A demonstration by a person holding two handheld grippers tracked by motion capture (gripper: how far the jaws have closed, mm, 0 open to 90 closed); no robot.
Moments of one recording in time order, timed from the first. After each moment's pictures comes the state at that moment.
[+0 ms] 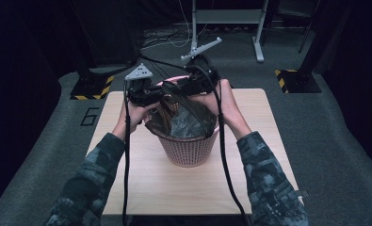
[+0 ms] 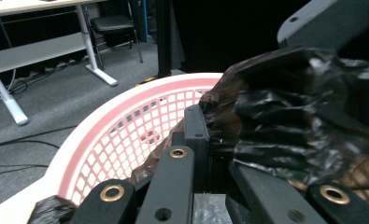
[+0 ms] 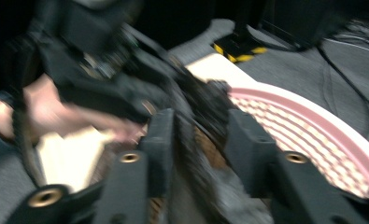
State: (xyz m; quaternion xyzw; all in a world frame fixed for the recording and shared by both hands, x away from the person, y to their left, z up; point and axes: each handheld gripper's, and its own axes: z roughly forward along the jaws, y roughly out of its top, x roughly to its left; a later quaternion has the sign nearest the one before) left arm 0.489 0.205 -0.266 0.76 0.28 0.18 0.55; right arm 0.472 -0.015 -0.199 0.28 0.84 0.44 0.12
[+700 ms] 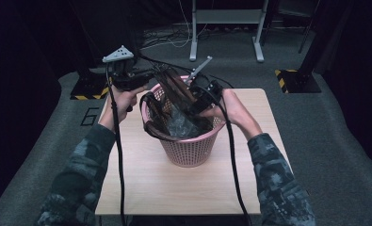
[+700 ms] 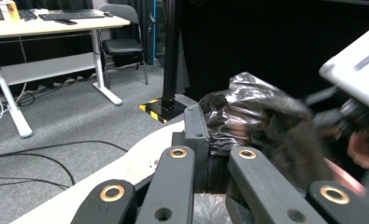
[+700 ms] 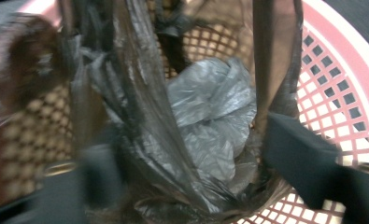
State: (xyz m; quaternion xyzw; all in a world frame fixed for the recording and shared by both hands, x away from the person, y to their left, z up) left arm 0.496 0.230 -0.225 0.72 0.30 0.17 0.60; right arm 0.488 -0.012 -0.253 0.26 0.91 0.29 0.14
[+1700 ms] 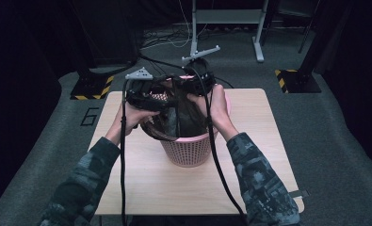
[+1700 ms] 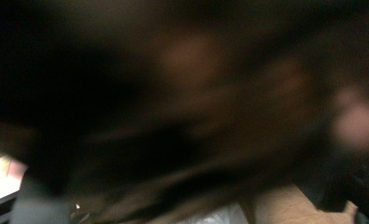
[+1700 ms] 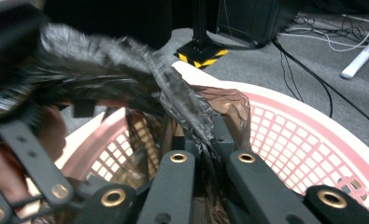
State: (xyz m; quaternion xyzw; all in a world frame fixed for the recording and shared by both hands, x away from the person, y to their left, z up) left arm 0.489 0.202 -0.273 0.80 0.31 0.13 0.50; right arm 0.483 0.002 -0.221 0.36 0.80 0.46 0.16
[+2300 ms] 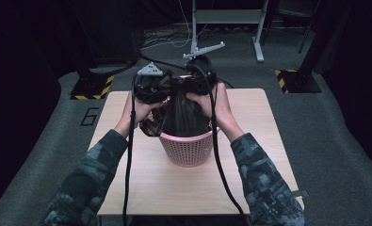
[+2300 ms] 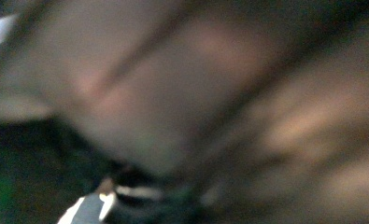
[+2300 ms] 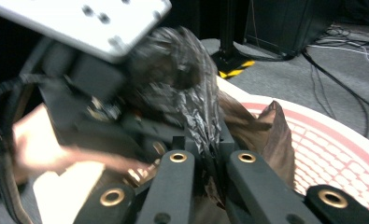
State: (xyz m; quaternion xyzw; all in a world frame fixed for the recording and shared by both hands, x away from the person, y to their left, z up) left arm 0.498 0.188 -0.261 0.81 0.27 0.16 0.49; right arm 0.473 -0.009 -0.207 0.33 0.80 0.49 0.13
